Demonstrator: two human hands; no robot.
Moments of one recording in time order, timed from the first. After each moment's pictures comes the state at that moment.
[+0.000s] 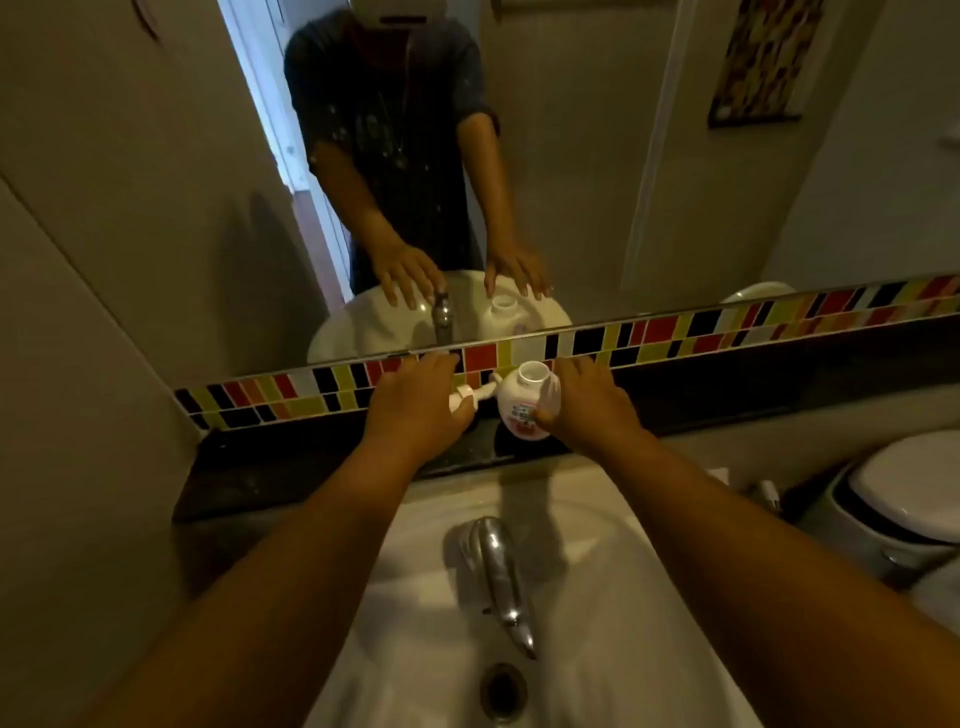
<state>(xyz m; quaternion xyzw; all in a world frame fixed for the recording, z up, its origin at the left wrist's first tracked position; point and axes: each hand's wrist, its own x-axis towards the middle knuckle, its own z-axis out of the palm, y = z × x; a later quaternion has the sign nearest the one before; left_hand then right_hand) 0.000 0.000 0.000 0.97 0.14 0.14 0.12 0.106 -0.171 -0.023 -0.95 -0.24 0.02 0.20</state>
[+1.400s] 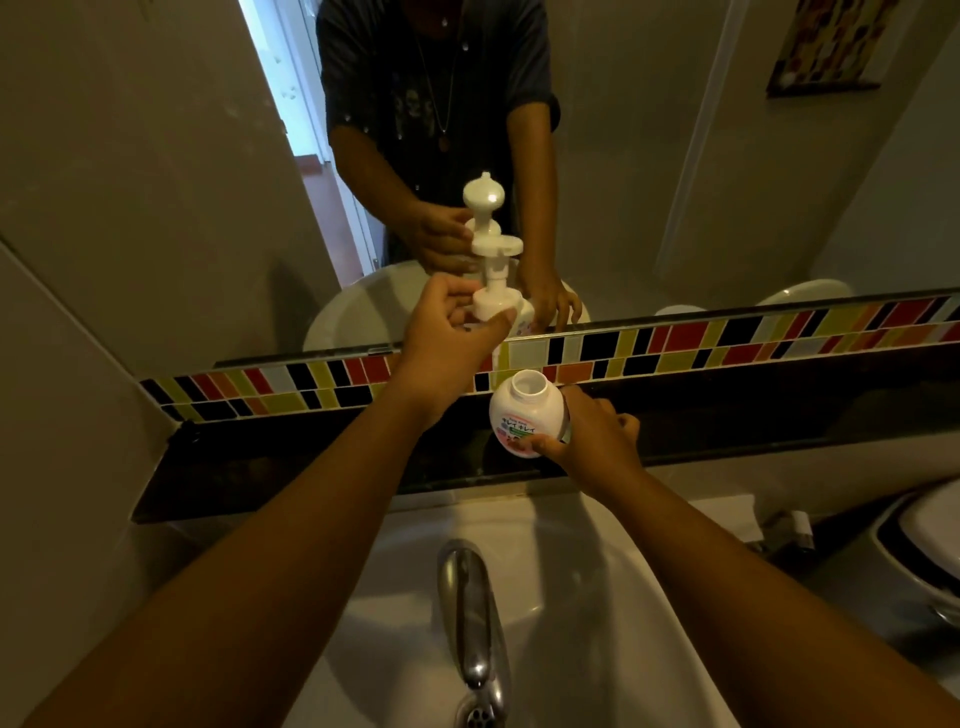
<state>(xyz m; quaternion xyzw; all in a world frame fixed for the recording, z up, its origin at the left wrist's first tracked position) 0.076 -0.028 0.030 0.75 0.17 0.25 0.59 0.146 -0.178 -0.081 -0.92 -0.23 0.07 0.32</state>
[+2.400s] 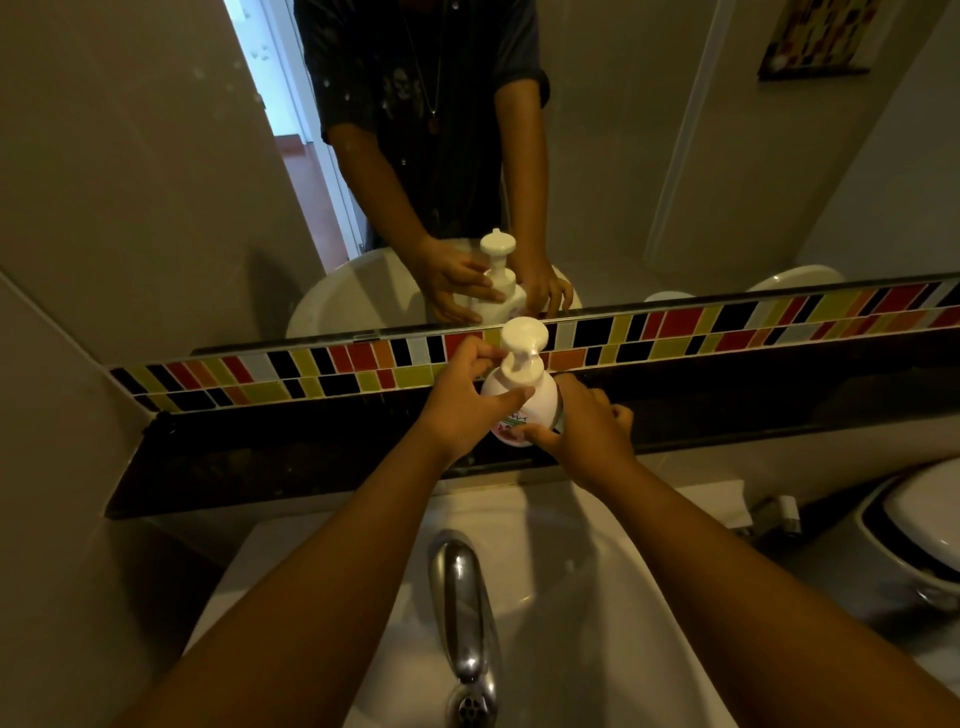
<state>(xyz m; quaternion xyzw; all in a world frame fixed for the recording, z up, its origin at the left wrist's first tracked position) 0.079 -0.041 -0.049 0.78 0.16 0.13 0.59 0.146 -0.175 -0.086 -0.93 -0.22 0.05 0.30</state>
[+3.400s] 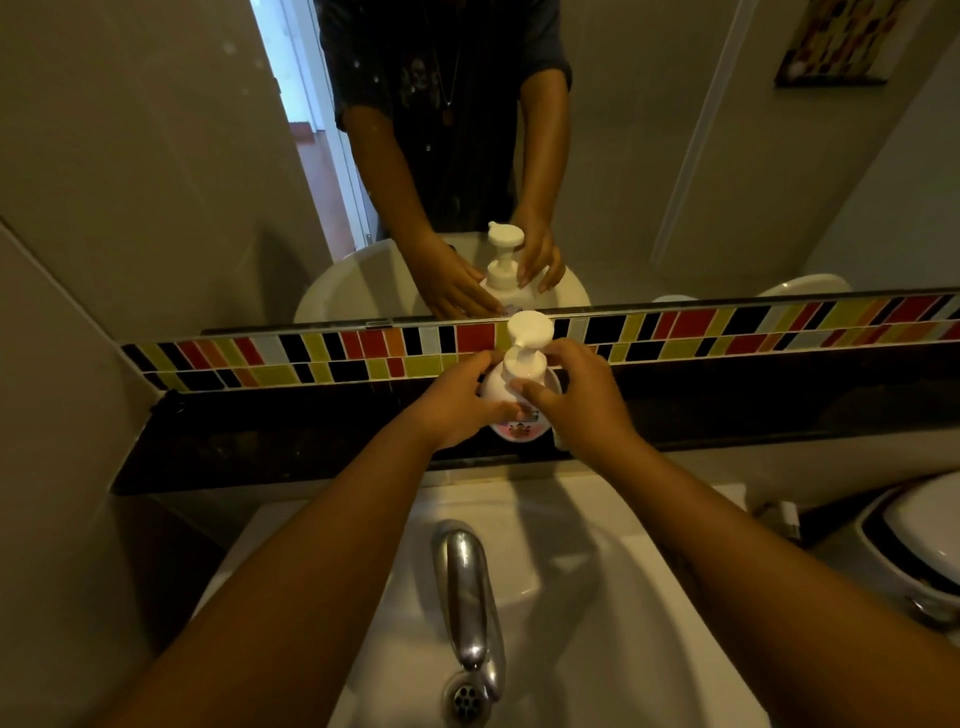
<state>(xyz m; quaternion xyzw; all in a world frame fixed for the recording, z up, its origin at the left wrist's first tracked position) 0.074 -0.014 -0.054 0.84 0.15 -0.01 0.53 0.133 -0.156 -0.042 -0.87 -0.22 0.05 0.45</state>
